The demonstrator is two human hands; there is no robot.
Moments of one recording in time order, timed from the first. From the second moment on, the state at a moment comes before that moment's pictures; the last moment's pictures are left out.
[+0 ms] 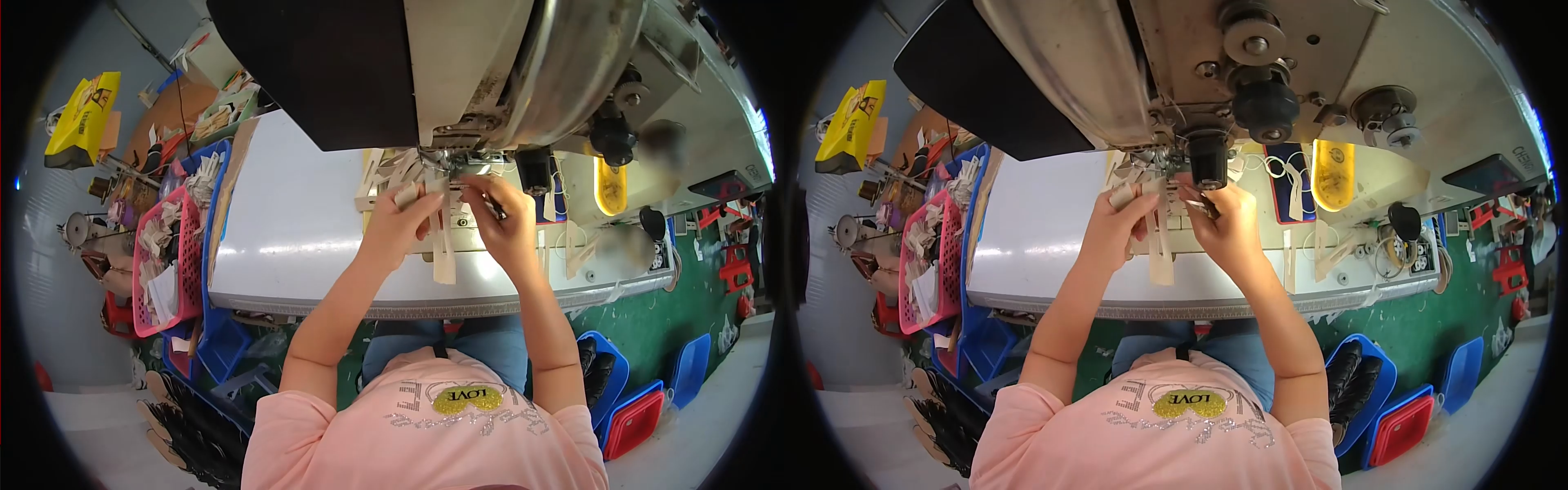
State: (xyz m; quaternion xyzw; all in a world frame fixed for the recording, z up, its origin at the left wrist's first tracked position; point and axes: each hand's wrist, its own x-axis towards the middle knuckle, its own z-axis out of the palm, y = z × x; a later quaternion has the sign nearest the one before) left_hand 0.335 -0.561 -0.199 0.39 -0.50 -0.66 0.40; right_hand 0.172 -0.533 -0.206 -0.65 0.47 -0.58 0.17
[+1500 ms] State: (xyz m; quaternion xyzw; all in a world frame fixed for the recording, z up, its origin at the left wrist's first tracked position) left_hand 0.328 -0.584 -0.181 0.40 -0.52 -0.62 0.42; right_hand 0.168 -0.535 -0.195 -0.72 0.51 -0.47 0.08
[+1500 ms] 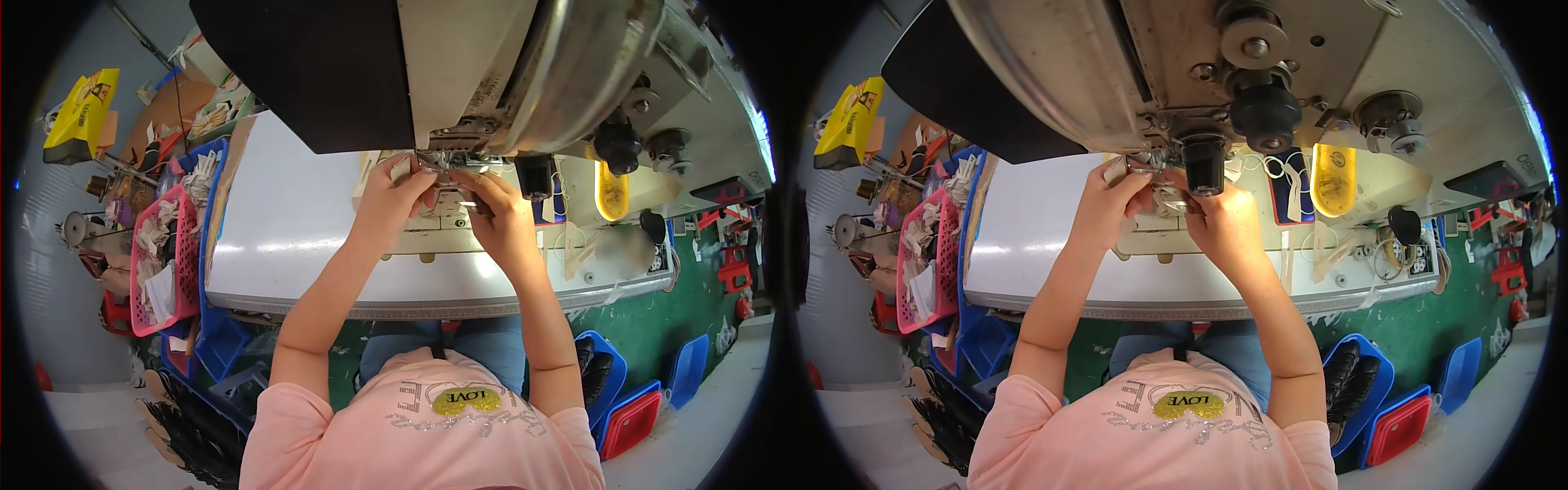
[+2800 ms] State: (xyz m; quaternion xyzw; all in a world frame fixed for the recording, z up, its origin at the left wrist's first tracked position) left_hand 0.341 -0.547 -0.174 0.35 -0.60 -0.66 0.28; right_hand 0.174 -0.512 -0.185 -0.53 0.44 -0.61 0.39
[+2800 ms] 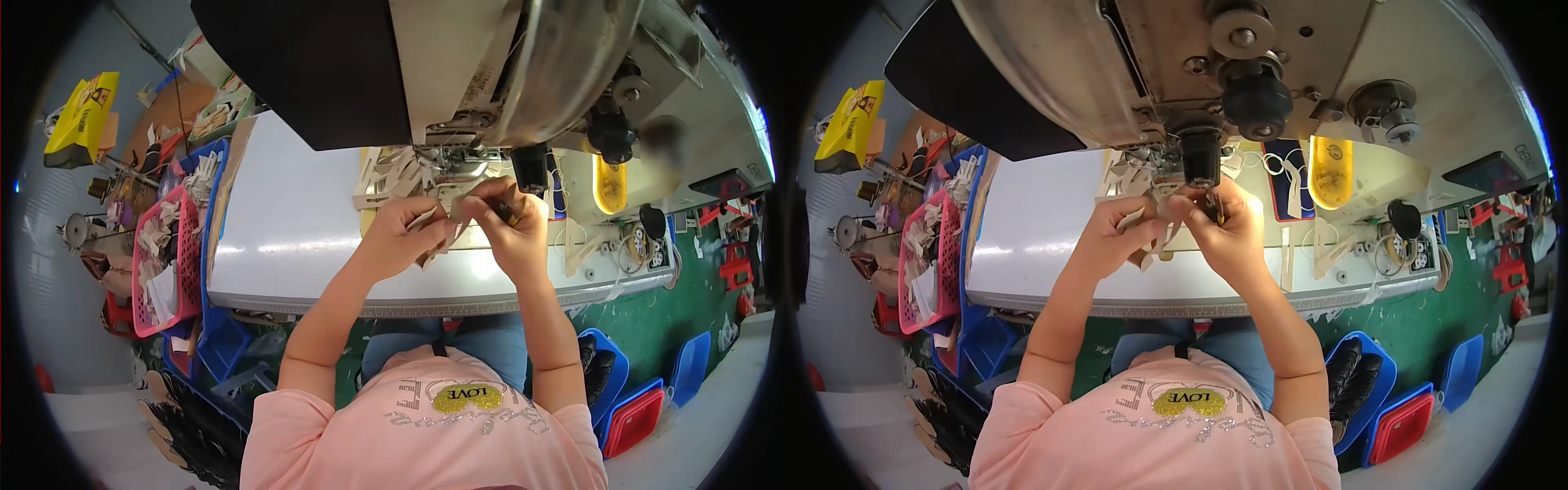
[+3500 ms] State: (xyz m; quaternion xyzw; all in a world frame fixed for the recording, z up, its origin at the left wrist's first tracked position) left_hand 0.326 -0.569 -0.195 0.34 -0.42 -0.73 0.40; right_hand 0.166 -0.530 -0.194 -0.71 0.50 -0.49 0.11
